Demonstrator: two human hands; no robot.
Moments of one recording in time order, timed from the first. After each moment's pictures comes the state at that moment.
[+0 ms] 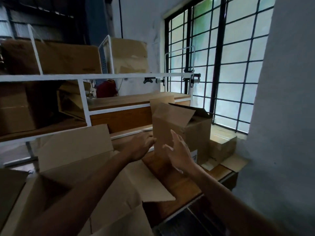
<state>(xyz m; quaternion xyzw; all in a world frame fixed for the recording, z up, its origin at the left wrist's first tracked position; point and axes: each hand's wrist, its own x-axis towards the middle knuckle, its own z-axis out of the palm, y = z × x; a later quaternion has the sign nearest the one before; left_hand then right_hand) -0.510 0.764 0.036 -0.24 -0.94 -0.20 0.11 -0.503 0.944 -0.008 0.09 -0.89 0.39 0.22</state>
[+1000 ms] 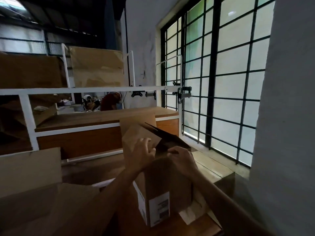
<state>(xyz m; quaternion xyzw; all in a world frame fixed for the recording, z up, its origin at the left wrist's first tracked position) -0.751 1.021 0.027 -0.05 -0.91 -0.30 0.27 -0.746 1.202 0.014 0.16 -0.88 0.40 0.18</state>
